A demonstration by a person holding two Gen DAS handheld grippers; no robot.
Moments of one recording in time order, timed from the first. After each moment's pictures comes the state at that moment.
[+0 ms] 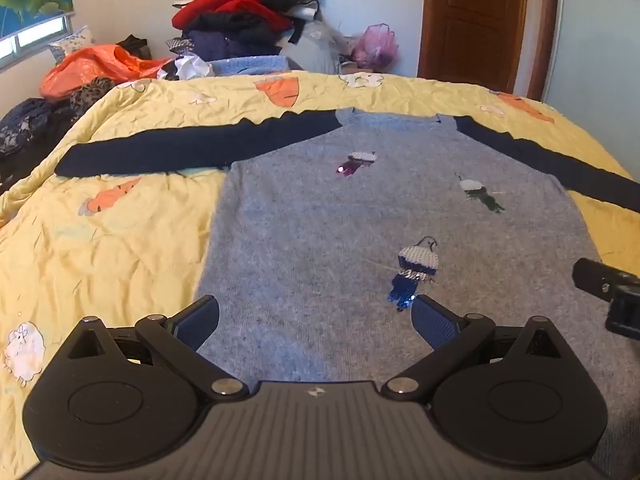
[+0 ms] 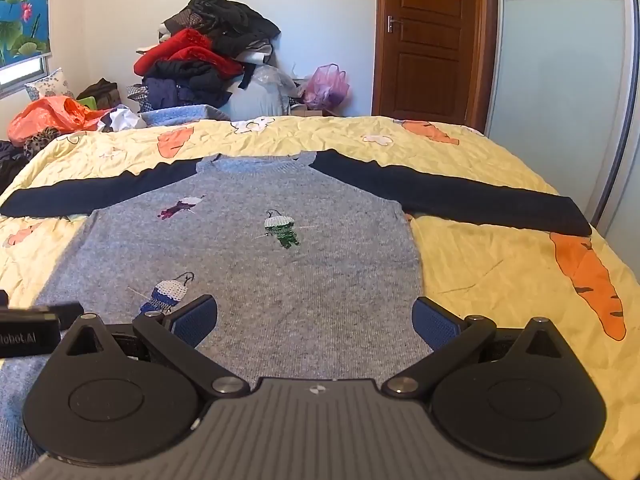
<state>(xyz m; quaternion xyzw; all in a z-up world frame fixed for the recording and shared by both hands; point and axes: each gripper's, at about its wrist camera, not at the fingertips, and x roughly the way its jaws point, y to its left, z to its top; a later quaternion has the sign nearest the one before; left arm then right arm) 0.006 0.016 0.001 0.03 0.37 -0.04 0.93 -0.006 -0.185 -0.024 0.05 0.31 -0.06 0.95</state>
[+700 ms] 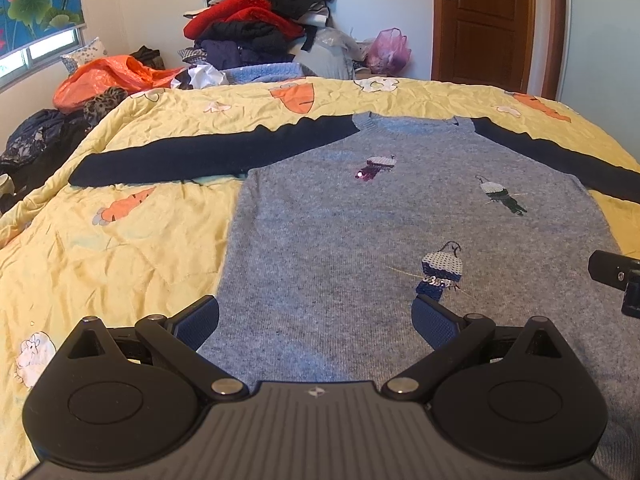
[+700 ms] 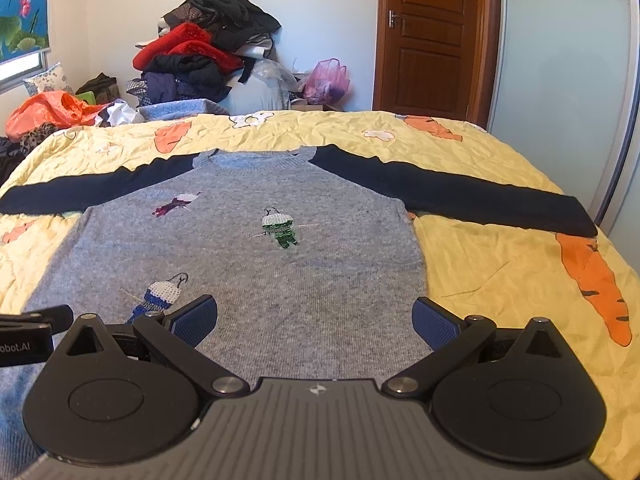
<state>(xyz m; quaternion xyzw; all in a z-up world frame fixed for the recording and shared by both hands) 0.013 0.016 -0.005 0.05 0.36 -0.02 0.93 0.008 -0.188 -0.029 0.05 0.32 -0.06 0.95</state>
